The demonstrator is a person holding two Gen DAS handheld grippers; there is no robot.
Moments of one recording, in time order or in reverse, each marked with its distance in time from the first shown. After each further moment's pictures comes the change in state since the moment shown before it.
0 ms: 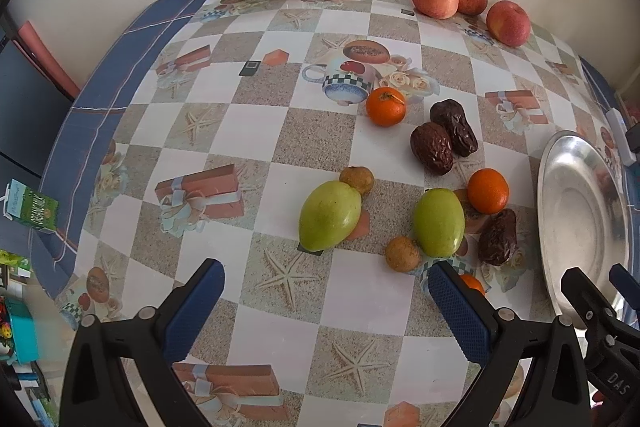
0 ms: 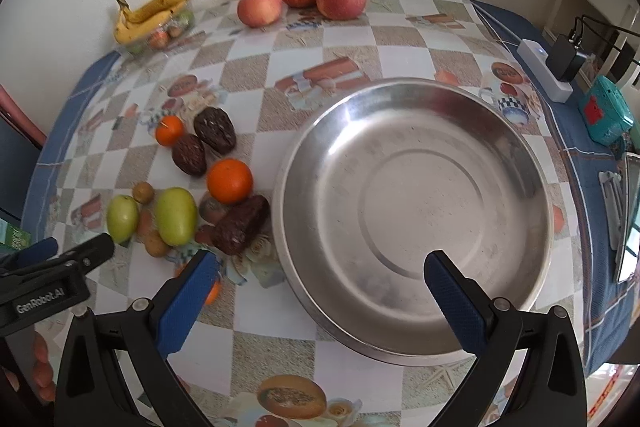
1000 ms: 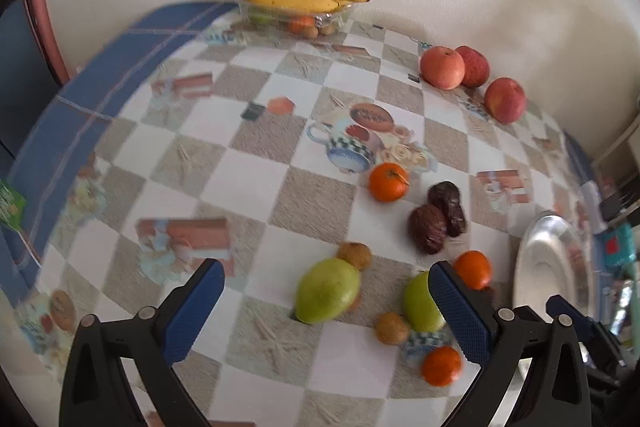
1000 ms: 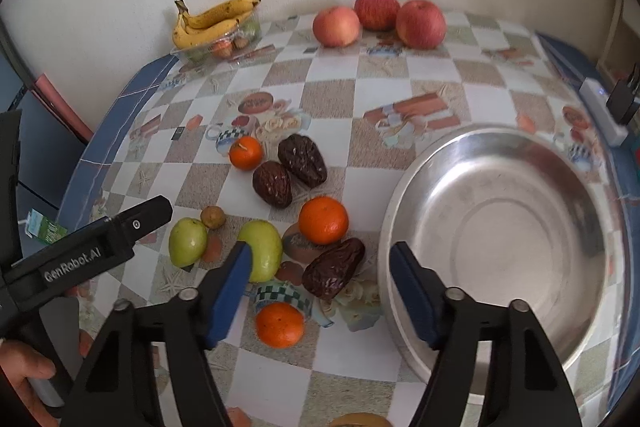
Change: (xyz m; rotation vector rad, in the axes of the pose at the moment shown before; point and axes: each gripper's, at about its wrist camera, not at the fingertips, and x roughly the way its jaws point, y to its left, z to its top) left arm 0.003 0.033 0.026 -0.121 -0.158 -0.126; right arm 0.006 0.048 0.022 -0.072 -0.043 0.170
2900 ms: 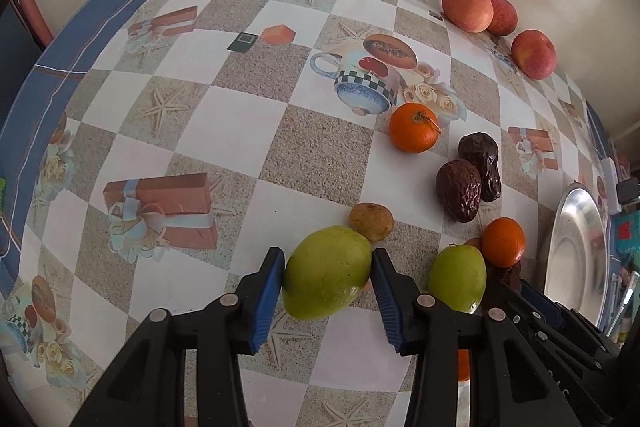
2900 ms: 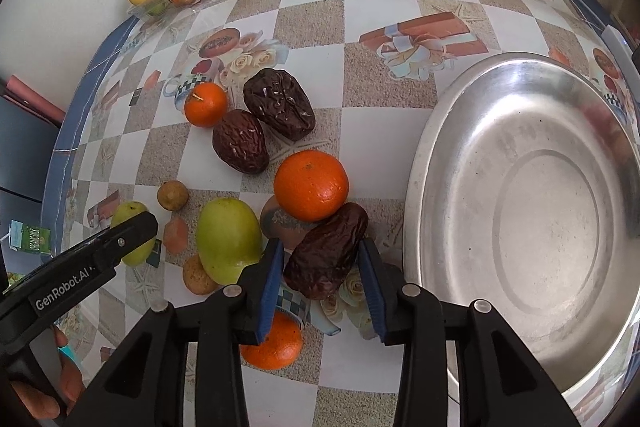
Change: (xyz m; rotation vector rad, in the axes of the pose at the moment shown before) left arm 0.050 0.007 -0.004 -0.024 0.227 -0.013; right arm 0.064 -0.004 0.001 0.073 0.221 -0.030
